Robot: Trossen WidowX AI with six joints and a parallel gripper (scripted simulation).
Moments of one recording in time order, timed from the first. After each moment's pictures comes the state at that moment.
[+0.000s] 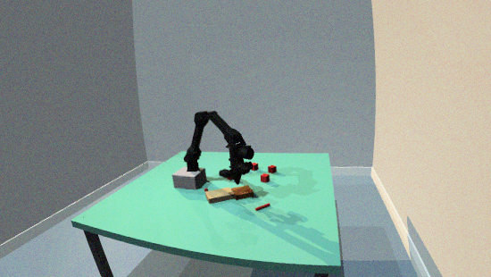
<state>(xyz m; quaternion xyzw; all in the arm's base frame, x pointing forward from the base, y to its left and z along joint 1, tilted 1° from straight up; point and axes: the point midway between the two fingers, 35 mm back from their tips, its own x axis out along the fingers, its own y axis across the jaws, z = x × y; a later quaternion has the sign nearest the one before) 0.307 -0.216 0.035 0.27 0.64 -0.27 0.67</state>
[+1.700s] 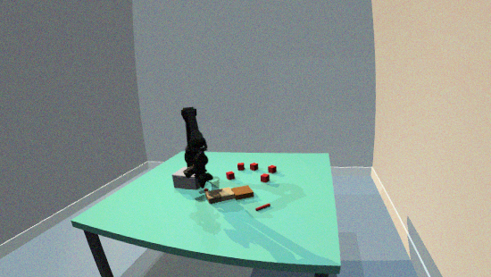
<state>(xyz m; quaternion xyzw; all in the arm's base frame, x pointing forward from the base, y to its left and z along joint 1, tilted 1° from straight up) 0.118 -0.240 0.020 0.68 0.21 -0.67 0.22</state>
